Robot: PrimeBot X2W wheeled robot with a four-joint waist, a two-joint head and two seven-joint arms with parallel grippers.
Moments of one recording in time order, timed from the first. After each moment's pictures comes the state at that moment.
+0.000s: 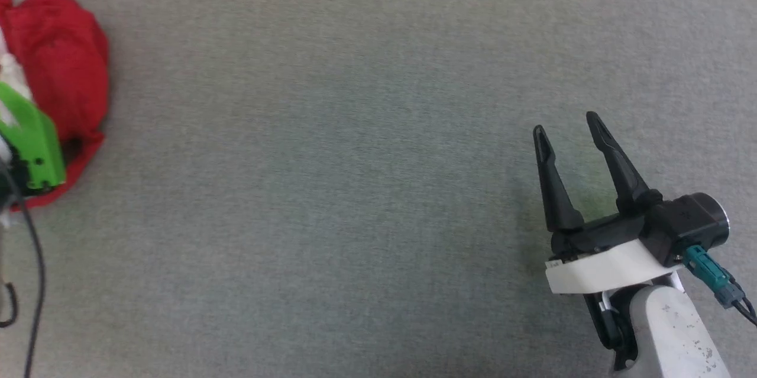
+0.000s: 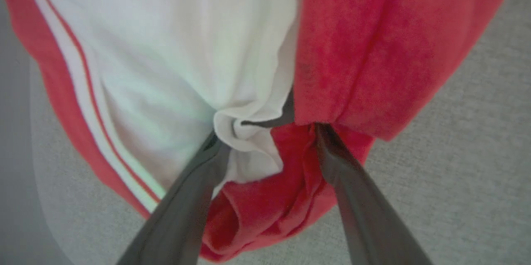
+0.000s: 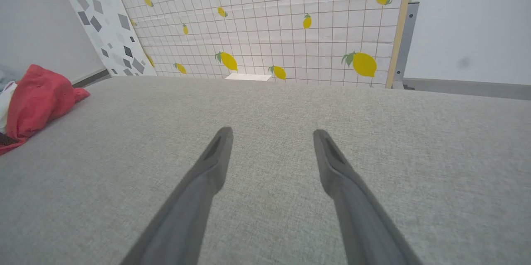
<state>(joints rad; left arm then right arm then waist) -0.78 0.57 -0.10 0.74 -0.49 -0.13 0.74 -0.18 -0.05 0.11 -0.01 0.08 0.13 -0.23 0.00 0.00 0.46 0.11</state>
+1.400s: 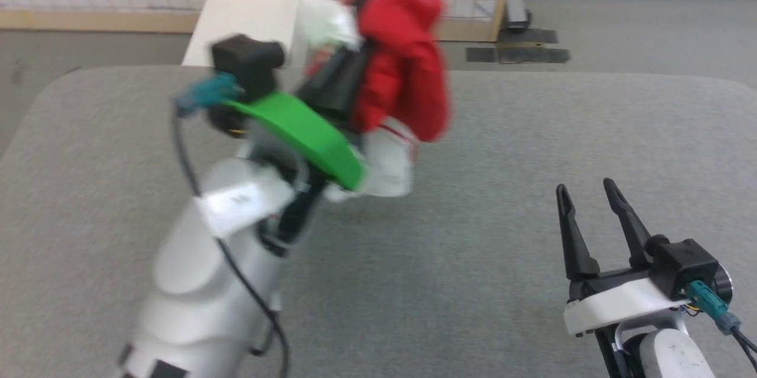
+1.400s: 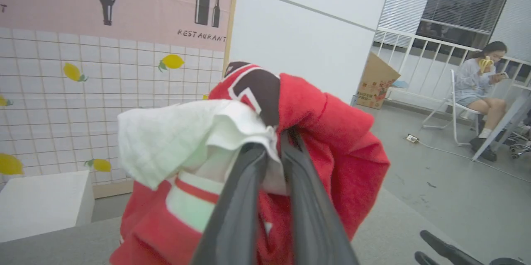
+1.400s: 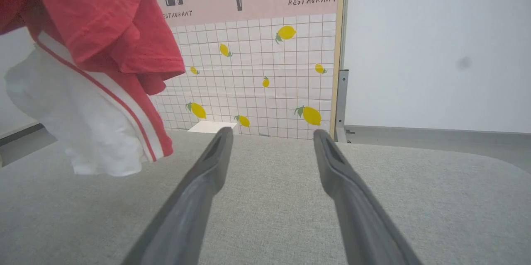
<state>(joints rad) -0.65 0.18 -0.46 0.16 -0.68 -0.12 0.02 -0.07 -0.05 0.03 0.13 0.12 0.13 -0.26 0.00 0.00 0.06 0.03</state>
